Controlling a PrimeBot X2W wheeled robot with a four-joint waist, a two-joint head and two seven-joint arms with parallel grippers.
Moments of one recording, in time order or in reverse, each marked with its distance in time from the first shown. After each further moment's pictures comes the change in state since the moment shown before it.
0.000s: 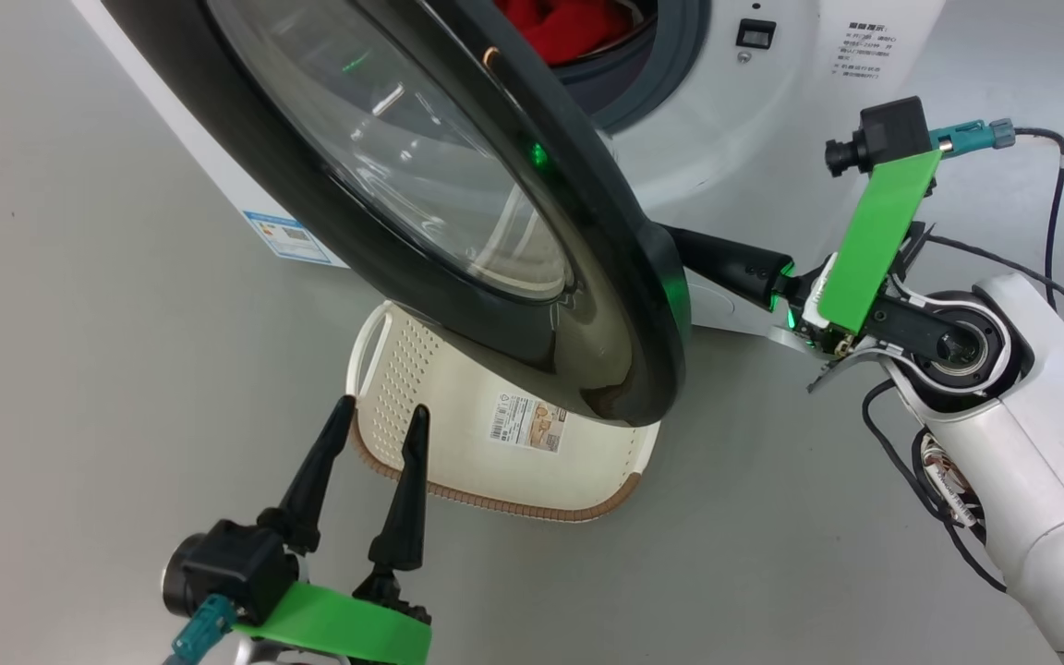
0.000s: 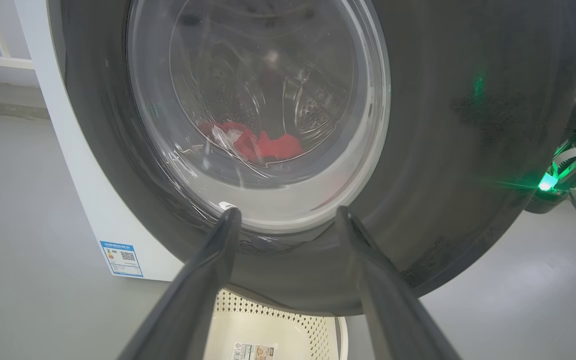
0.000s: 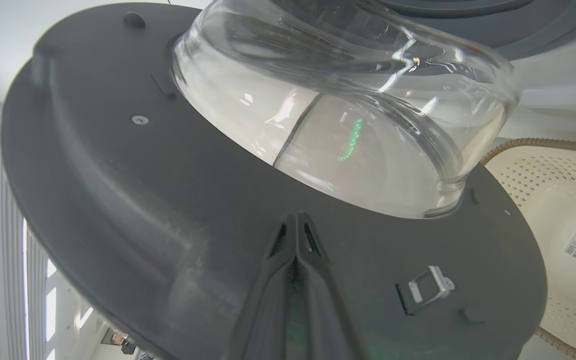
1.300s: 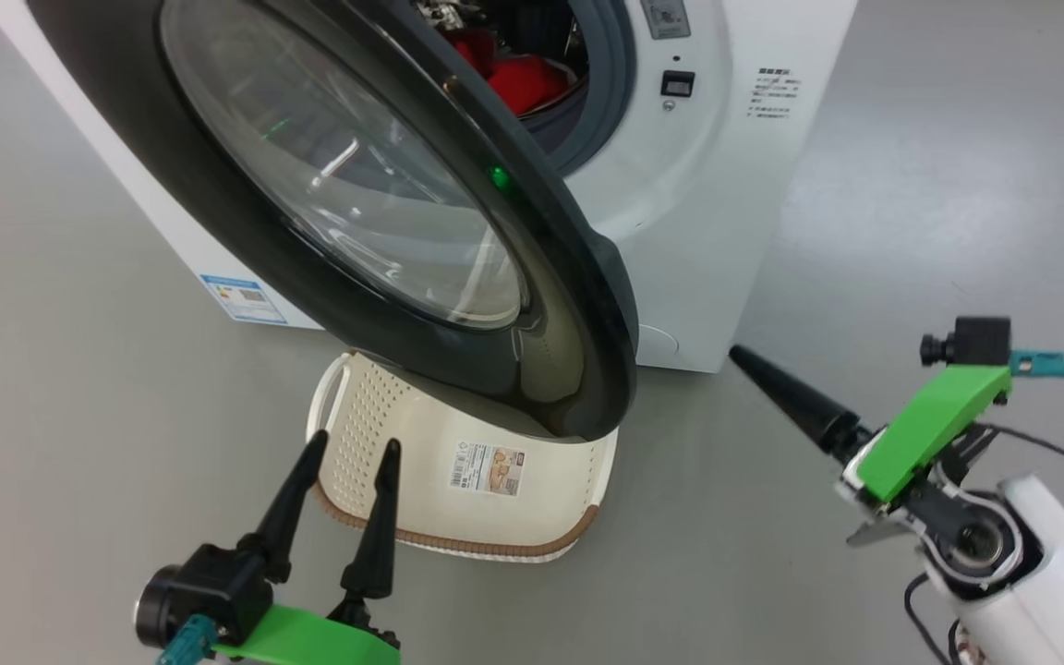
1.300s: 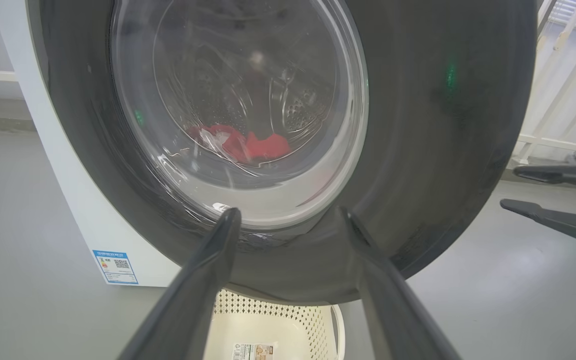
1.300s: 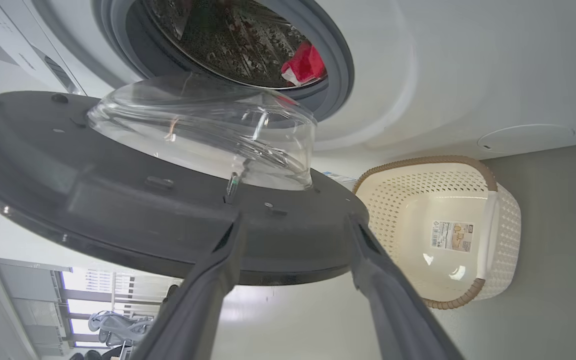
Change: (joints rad) left arm 0.044 0.001 0.067 0.054 0.052 -0.047 0.000; right arm 0.370 -0.036 -0.099 -0.048 -0.165 0.000 -0.318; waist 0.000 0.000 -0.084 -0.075
